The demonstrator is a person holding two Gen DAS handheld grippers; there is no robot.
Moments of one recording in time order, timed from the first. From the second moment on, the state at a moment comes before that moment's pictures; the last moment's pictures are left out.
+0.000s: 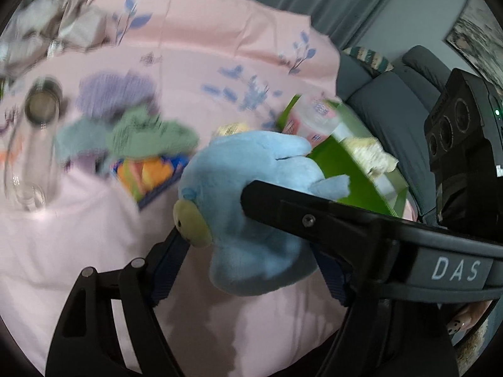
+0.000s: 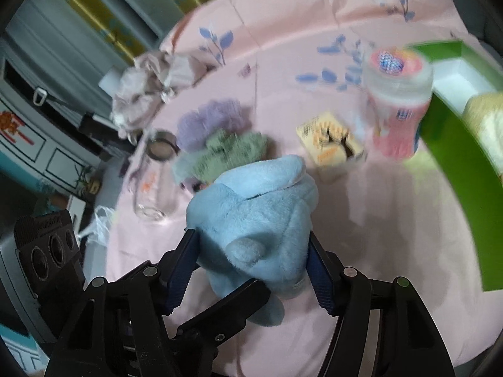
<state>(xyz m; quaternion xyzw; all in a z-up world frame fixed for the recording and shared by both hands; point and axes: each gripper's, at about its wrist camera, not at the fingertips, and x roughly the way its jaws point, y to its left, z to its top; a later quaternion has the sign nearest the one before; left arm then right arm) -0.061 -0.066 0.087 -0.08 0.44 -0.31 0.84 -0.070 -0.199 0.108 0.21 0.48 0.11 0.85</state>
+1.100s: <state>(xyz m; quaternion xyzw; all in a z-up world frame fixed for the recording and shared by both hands) -0.027 -0.294 0.151 0.04 0.35 -0.48 0.81 -0.100 -0.421 0.184 0.34 0.29 -0.07 0.89</state>
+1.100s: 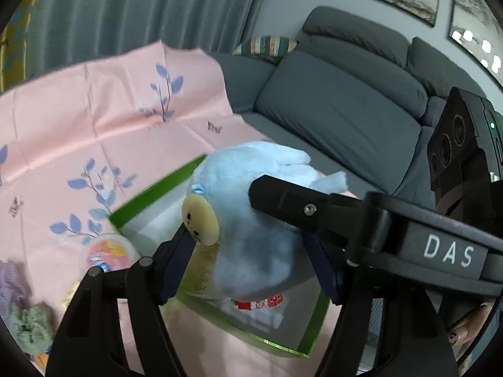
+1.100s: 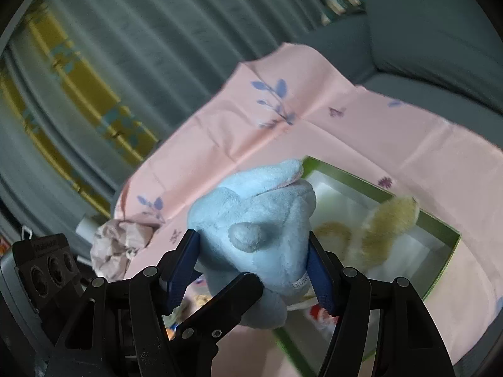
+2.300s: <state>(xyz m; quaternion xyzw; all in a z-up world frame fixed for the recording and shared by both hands) -0.005 -0.351 0.086 0.06 0.44 -0.41 0.79 -0.073 -0.472 0.106 0.39 0.36 -0.14 0.83</state>
